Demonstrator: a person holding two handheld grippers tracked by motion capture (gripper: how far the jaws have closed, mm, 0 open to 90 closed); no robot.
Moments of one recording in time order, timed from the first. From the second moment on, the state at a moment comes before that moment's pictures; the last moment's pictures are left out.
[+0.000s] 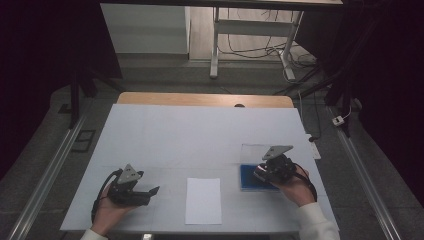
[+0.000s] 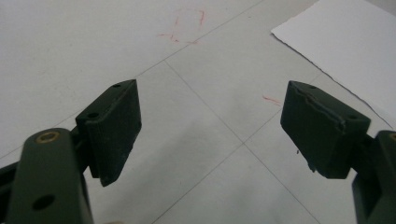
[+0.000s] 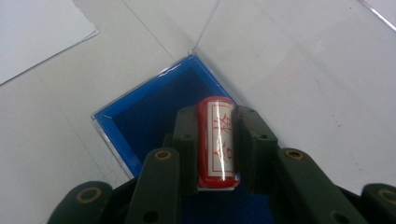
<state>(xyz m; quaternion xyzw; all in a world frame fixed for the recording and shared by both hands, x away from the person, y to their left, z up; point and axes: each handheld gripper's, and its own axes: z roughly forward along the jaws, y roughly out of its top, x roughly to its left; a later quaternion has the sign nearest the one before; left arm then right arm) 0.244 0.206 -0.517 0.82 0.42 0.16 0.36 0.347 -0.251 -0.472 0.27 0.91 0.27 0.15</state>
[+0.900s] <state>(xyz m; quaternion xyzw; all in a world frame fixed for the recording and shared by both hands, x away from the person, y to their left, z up) 0.243 0.210 -0.516 0.81 0.42 0.16 0.37 0.335 -0.272 -0.441 0.28 0.88 0.35 0.17</state>
